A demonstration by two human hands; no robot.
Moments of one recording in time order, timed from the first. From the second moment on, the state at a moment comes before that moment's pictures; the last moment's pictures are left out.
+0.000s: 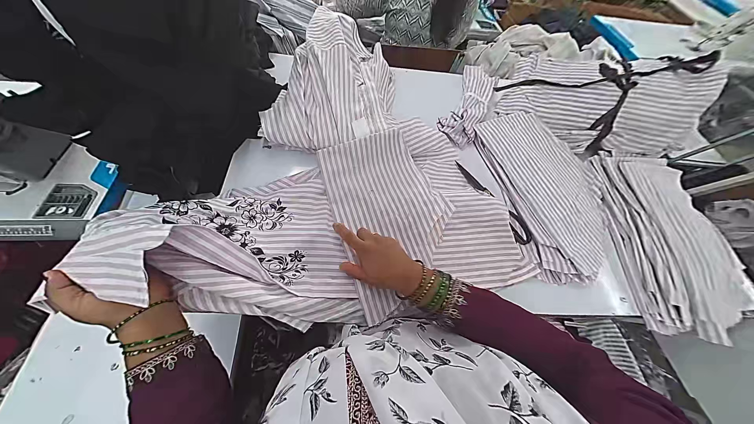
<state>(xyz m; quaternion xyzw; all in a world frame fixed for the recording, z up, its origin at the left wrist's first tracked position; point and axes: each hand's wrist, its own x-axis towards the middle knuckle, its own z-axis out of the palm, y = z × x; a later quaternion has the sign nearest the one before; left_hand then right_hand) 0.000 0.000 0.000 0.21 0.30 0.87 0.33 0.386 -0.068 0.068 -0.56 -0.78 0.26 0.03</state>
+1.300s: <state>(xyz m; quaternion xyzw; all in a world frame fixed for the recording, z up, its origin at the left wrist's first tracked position) 0.071 -0.019 0.067 0.42 0.59 0.67 0.17 0.436 -0.122 0.004 -0.26 -0.90 0.28 0.21</state>
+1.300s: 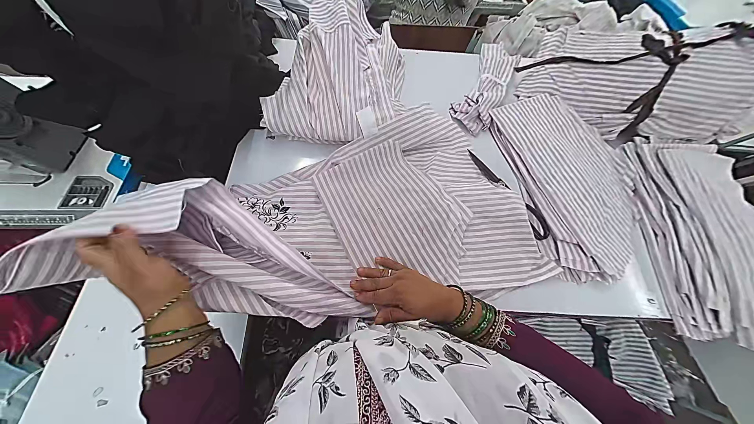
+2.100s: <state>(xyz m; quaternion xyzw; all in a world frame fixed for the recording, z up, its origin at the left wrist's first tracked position) 0.286 -0.046 0.040 0.43 0.57 0.52 0.47 0.704 -0.113 0.071 -0.85 -0.50 0.11 0.11</state>
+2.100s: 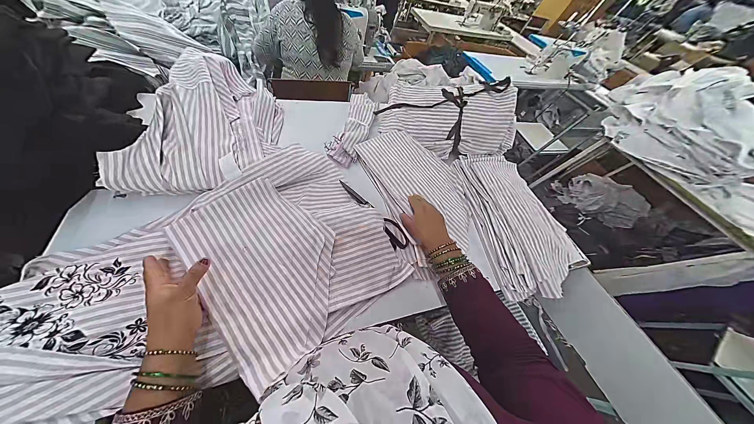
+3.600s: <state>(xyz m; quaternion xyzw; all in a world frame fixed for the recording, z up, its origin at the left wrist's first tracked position) 0.264 -0.036 0.017 0.77 0.61 0.04 0.18 0.632 -0.125 0.025 -0.55 -0.78 0.27 0.11</state>
